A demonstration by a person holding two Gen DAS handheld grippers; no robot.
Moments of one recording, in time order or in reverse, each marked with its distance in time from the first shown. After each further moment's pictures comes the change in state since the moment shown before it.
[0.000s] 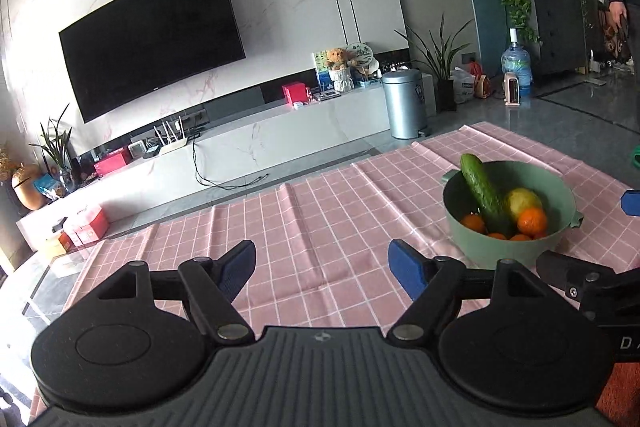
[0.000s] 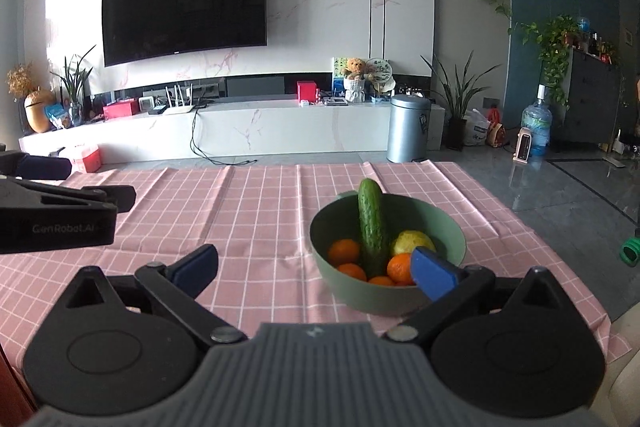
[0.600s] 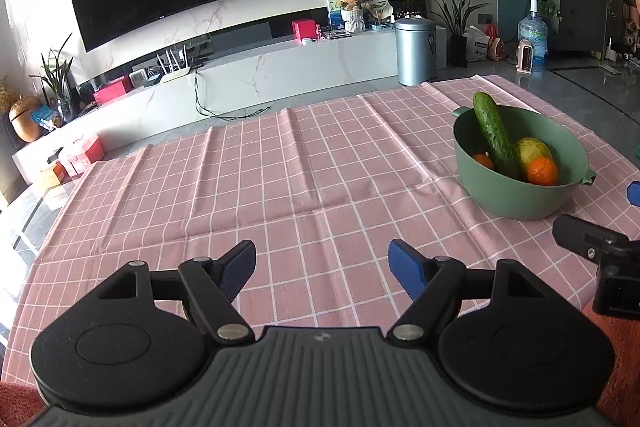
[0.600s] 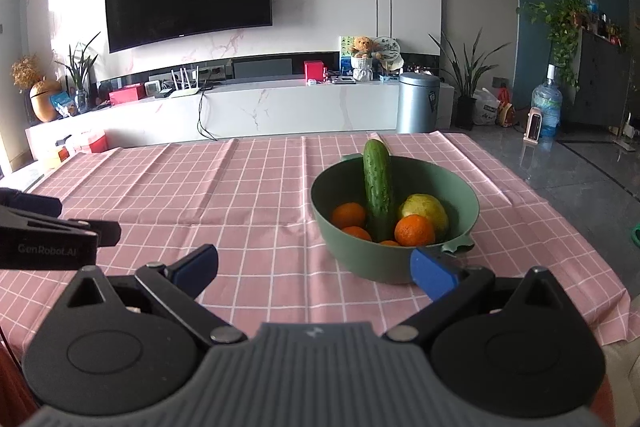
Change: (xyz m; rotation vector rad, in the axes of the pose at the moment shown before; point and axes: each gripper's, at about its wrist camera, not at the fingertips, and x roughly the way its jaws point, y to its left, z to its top) left arm 0.006 0.017 -0.041 -0.100 0.177 -0.008; right arm 0.019 -0.015 -0.028 0.032 0.045 0.031
